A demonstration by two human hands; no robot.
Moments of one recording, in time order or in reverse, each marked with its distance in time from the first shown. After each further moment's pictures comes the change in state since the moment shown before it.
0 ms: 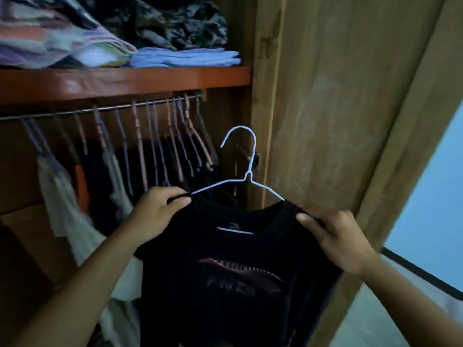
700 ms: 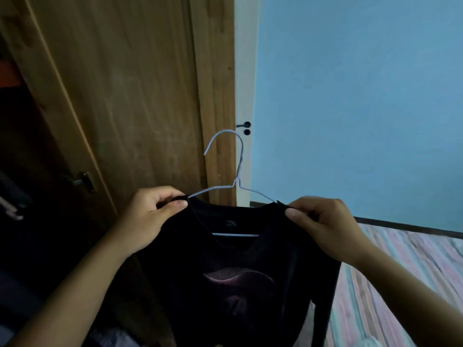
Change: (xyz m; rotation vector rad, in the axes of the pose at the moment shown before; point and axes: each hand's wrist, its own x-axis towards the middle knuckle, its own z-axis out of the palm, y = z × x) left_hand 0.078 0.131 0.202 -0.422 -0.475 0.449; right_hand -0.144 0.017 -0.148 -0.259 0.276 0.537
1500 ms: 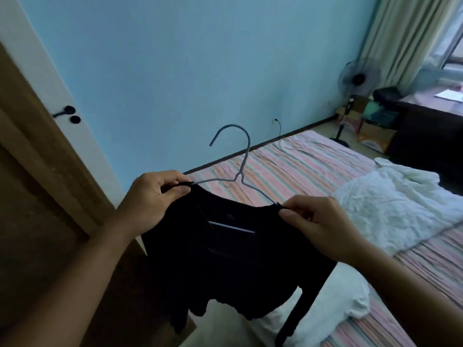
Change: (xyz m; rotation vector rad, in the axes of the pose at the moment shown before) left_hand 0.031 0.021 0.169 -0.095 -0.670 0.340; right_hand -0.225 -0.055 -0.023 -0.263 0.317 0.594
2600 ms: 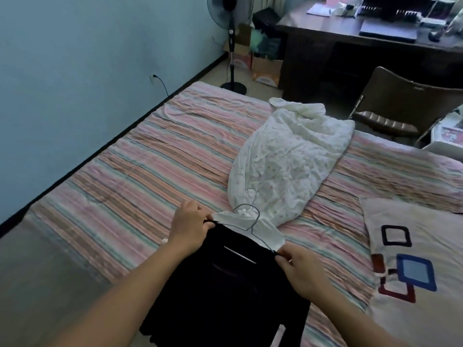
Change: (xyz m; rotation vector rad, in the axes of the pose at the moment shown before) left_hand 0.253 -0.025 0.559 0.447 -0.614 0.150; right_hand -0.101 0.432 -0.041 -0.136 0.075 0.980
